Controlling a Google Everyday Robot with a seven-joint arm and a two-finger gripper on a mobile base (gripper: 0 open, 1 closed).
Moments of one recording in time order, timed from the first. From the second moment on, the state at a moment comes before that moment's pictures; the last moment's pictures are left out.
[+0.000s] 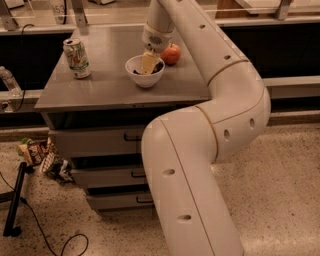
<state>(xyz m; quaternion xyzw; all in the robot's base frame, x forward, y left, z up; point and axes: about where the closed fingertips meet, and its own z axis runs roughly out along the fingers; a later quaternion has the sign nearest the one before) 0.766 0.023 0.865 -0.64 0.75 0.06 0.16</state>
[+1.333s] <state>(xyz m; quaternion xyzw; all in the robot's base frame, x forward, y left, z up) 0.757 0.017 0.851 -0.64 0.75 0.07 0.13</state>
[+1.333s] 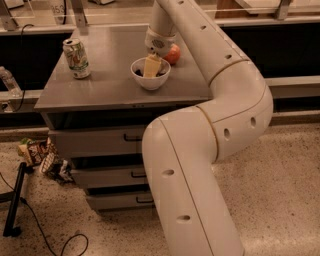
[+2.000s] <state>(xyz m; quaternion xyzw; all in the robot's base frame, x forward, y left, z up) 0.759 0.015 0.834 -0.64 0.75 0.08 0.12</state>
